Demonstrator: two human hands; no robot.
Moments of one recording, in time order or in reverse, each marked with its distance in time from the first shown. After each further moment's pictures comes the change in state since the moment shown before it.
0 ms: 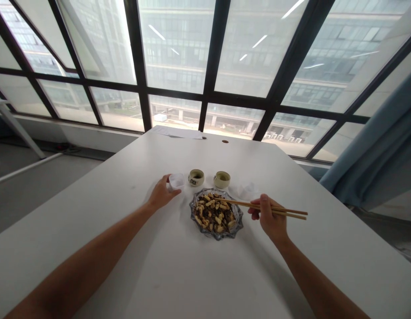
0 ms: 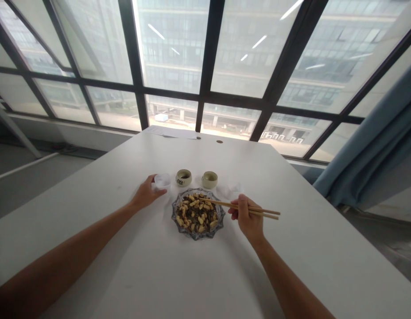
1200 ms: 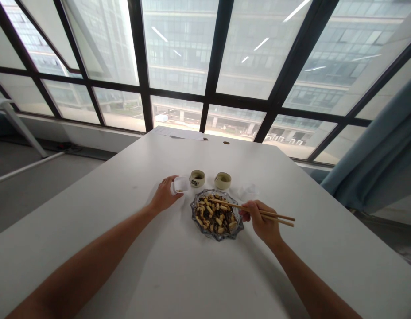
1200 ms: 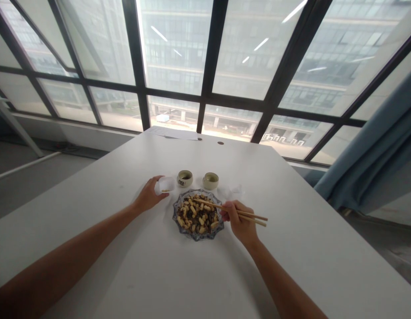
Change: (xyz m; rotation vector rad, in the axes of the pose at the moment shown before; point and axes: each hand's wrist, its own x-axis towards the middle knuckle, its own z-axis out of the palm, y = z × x) left_hand -0.006 0.007 0.004 0.050 0.019 0.154; right_hand -0.007 0.004 0.011 0.002 -0.183 -0.012
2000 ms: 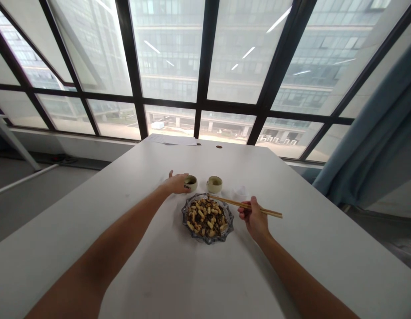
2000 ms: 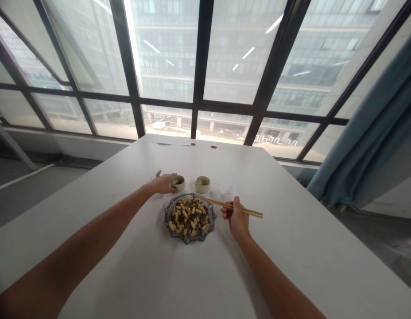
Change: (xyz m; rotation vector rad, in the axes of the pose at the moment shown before) left_hand 0.096 0.041 0.025 0.344 -0.548 0.069; right_hand 0.019 0.047 0.001 0.591 0.309 0.347
